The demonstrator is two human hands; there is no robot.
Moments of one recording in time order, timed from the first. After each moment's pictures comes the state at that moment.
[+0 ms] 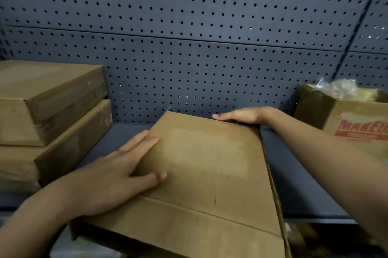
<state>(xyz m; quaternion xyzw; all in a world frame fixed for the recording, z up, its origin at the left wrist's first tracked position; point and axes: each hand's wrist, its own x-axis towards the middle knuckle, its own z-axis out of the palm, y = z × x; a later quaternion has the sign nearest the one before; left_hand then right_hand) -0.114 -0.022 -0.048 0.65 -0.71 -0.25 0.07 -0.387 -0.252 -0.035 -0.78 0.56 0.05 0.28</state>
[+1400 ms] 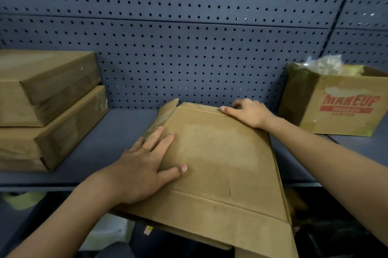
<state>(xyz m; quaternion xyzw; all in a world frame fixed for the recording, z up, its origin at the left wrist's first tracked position) -0.160 -0.020 -0.088 0.65 -0.74 -0.19 -0.01 -0.430 -0.216 -0.091 -0.79 0.59 -0.14 0.10</state>
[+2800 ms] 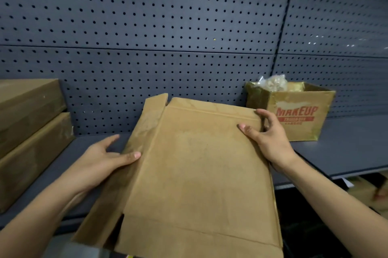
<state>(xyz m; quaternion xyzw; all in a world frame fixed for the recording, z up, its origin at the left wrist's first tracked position) -0.137 -0.054 -0.076 0.64 -0.56 -0.39 0.37 -0.496 -0.103 -0.081 -0.56 0.55 -0.56 0.26</state>
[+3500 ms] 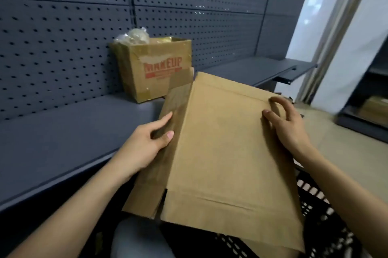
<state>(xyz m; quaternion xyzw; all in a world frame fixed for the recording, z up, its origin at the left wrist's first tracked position) -0.440 -0.032 -0.130 0.34 -0.77 -0.46 0.28 -0.733 0.110 -0.134 -0.35 0.77 -0.53 0.05</state>
